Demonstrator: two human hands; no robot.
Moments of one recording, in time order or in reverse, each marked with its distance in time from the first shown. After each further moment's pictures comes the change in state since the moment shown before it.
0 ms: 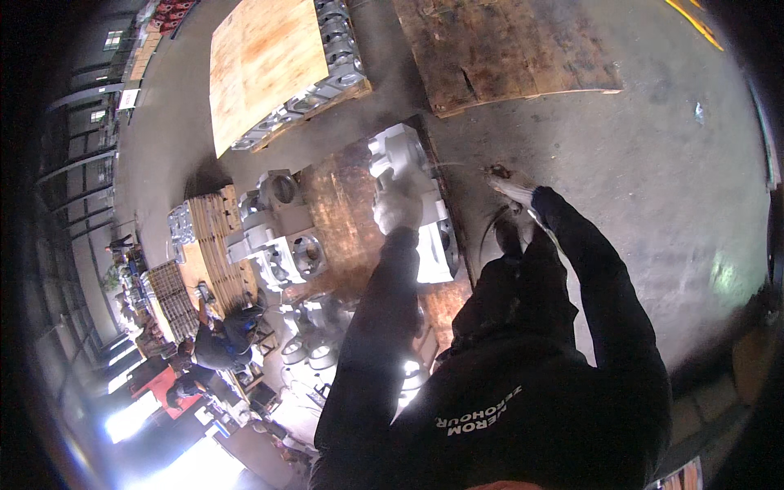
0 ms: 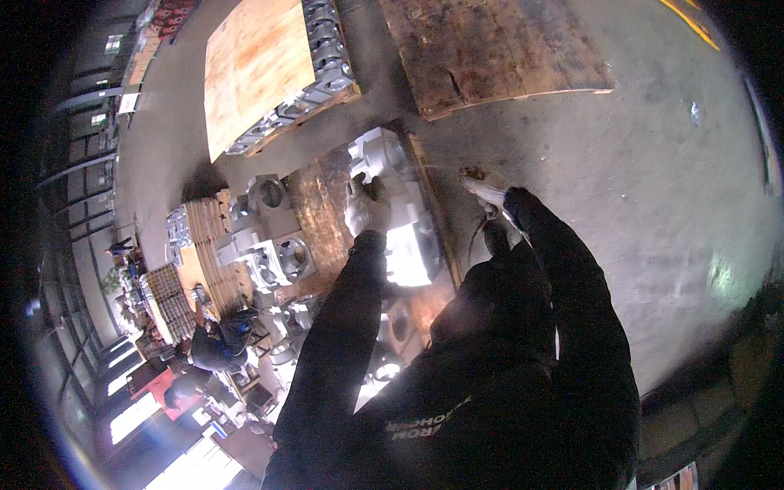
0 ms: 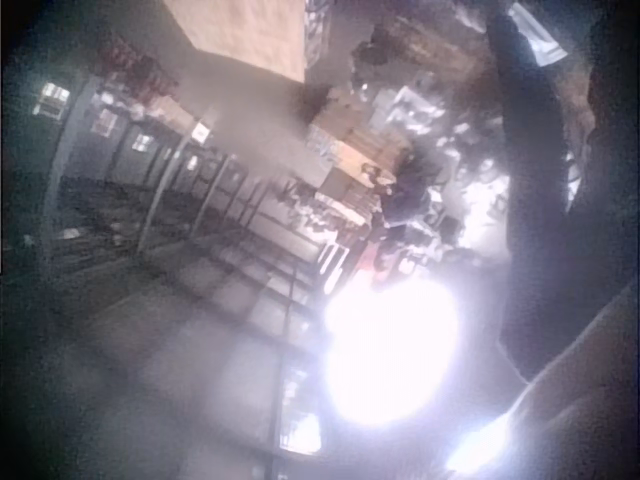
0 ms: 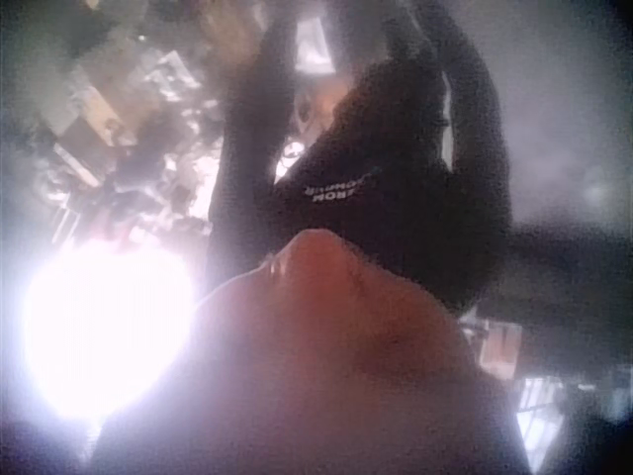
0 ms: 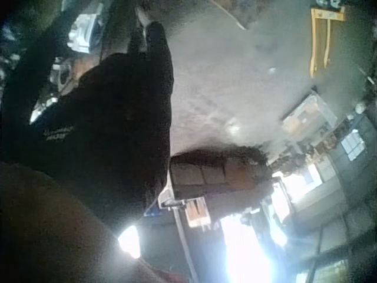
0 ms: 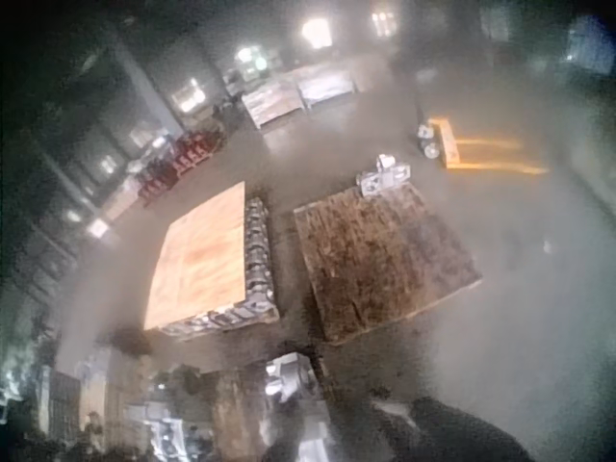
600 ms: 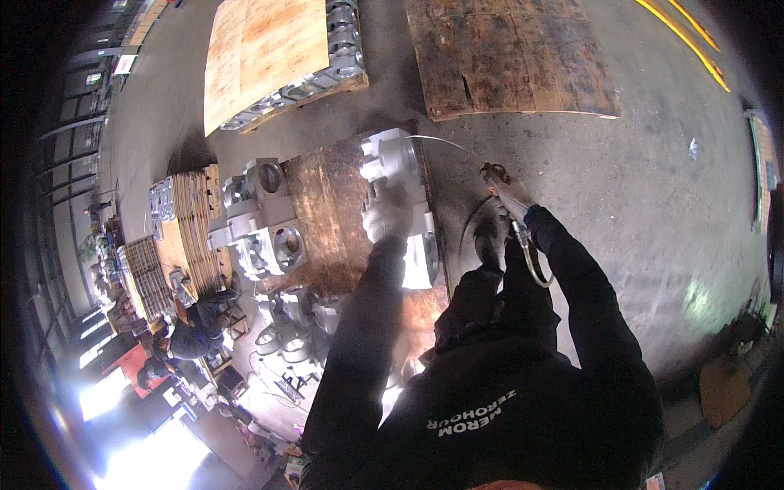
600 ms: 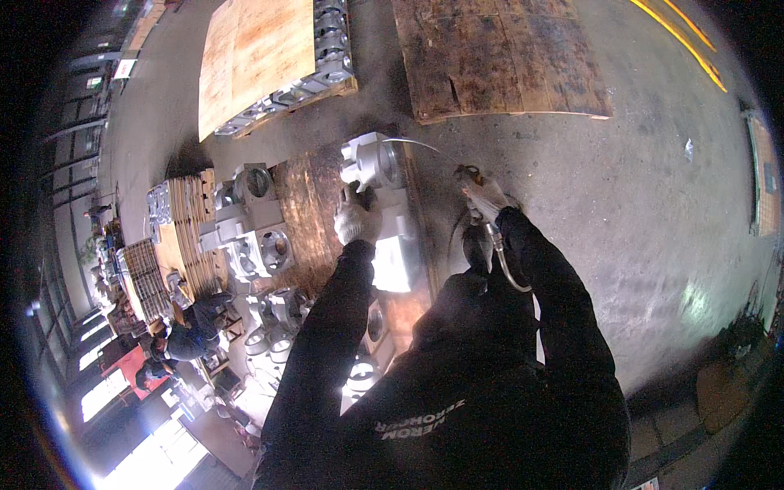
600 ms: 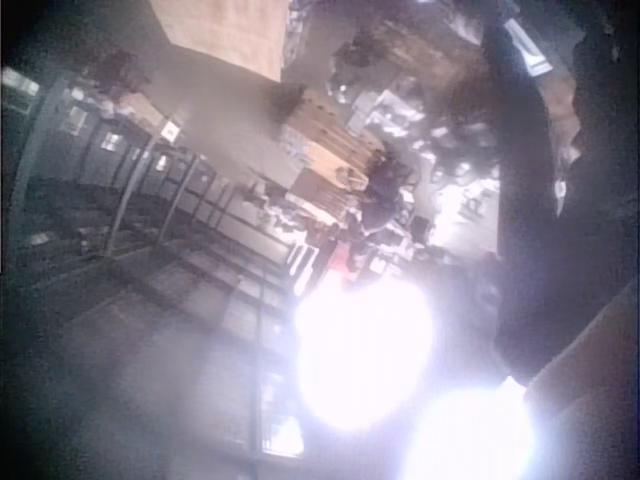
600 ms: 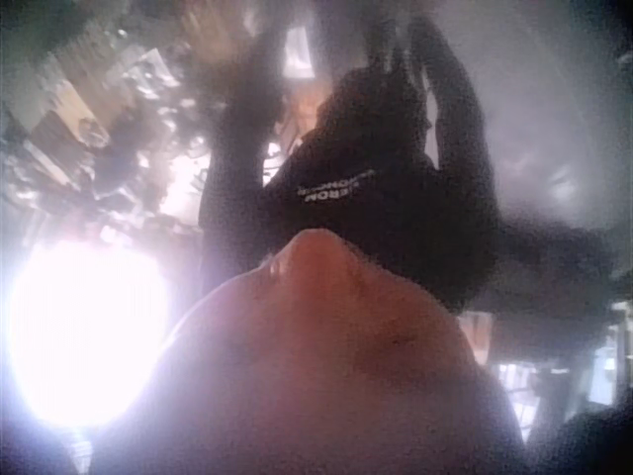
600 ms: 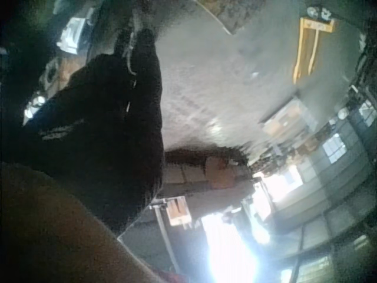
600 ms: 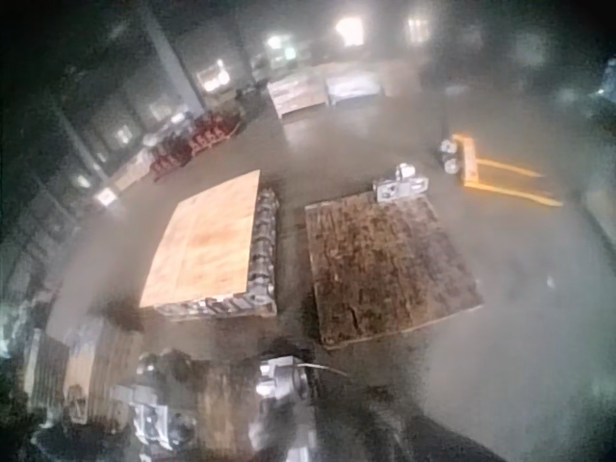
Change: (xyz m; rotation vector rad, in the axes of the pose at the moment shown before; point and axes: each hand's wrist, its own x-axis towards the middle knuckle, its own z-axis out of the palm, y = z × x) left_hand -0.006 0.003 -0.016 0.088 0.012 -0.062; right_hand 0.002 -0.054 -0.006 0.323 -0.027 0.259
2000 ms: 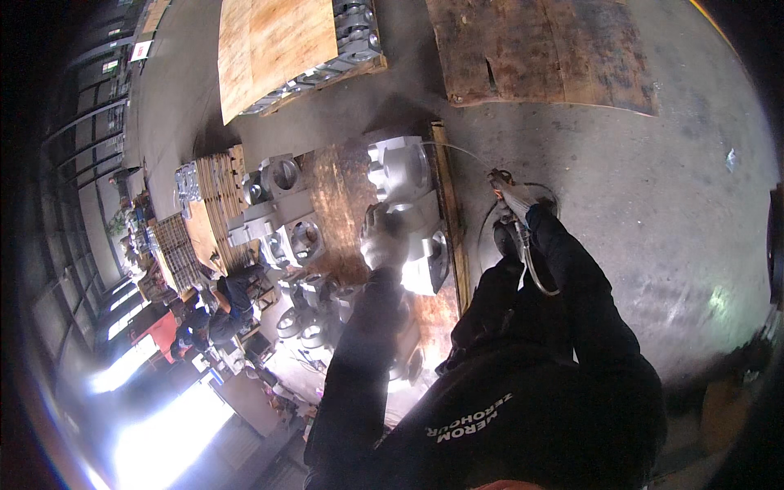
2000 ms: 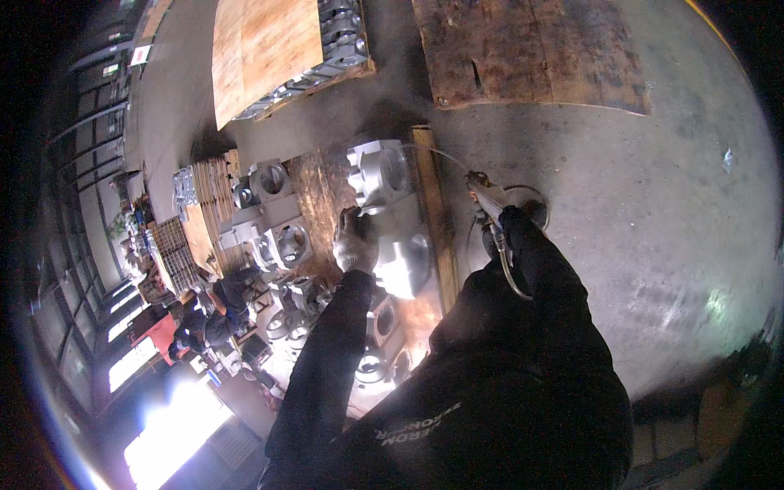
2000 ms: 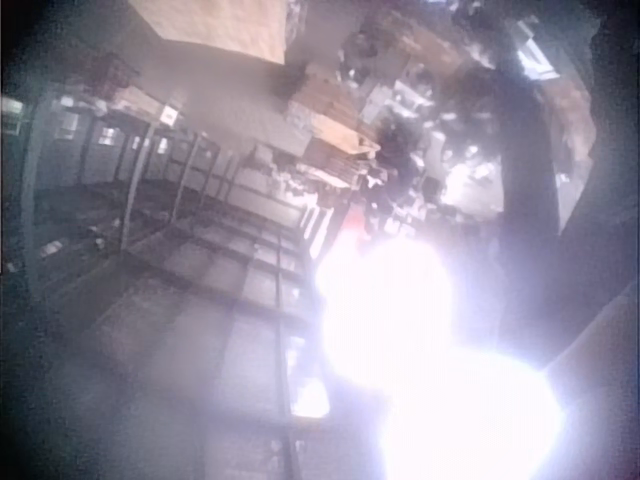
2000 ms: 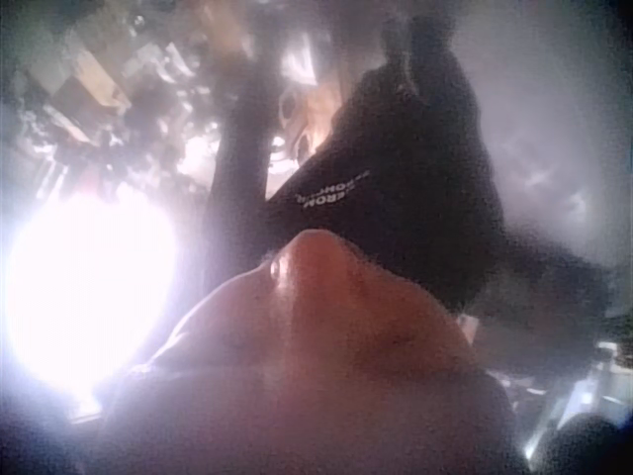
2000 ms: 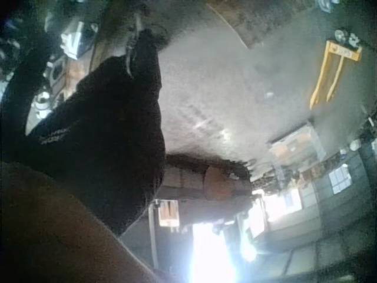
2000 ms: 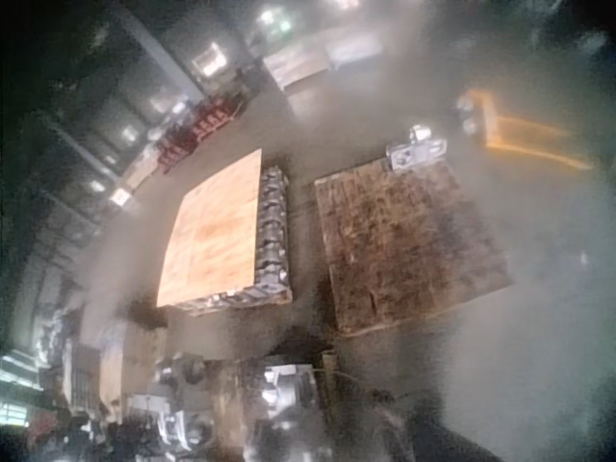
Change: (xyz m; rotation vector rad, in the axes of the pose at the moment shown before) left_hand -0.002 0.000 0.010 0.064 0.166 0.135; right_hand 0.081 0.013 -0.013 -0.028 -0.181 0.234
